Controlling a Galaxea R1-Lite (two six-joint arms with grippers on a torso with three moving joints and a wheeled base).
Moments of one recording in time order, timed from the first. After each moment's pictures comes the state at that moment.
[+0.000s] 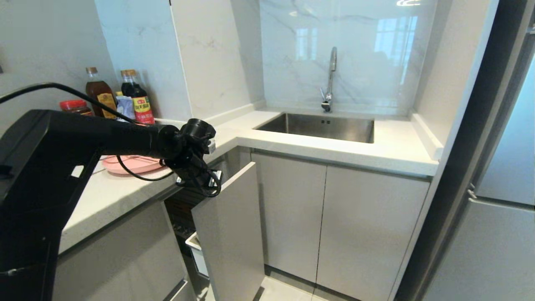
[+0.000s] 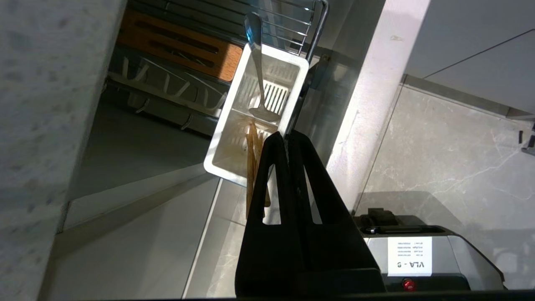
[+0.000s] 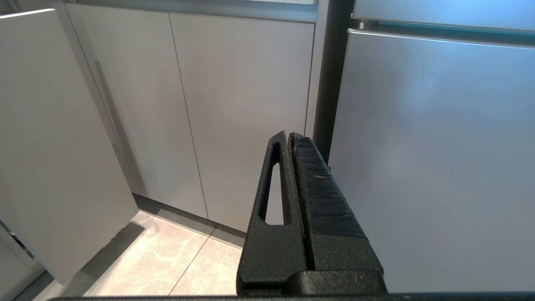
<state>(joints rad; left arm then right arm) -0.26 2.22 -1.74 0.52 0.20 -0.05 0.00 0.00 0.00 0.00 0.00 -0.01</state>
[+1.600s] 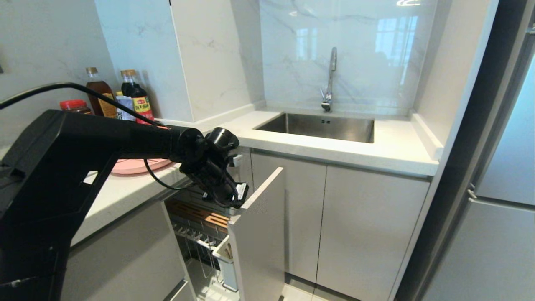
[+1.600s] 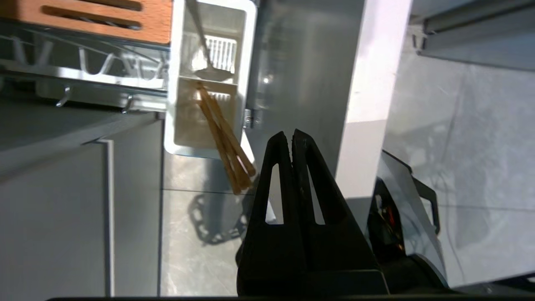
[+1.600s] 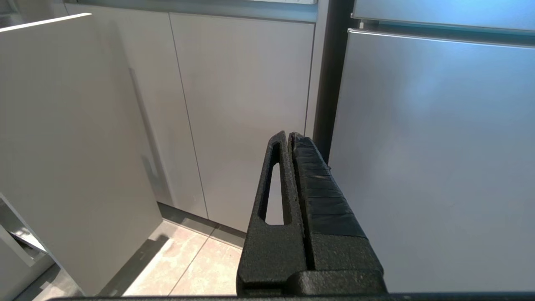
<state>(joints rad) -0.40 2.21 -1.73 0.66 -0.08 -0.11 0.00 0.00 0.00 0.00 0.00 -0.01</state>
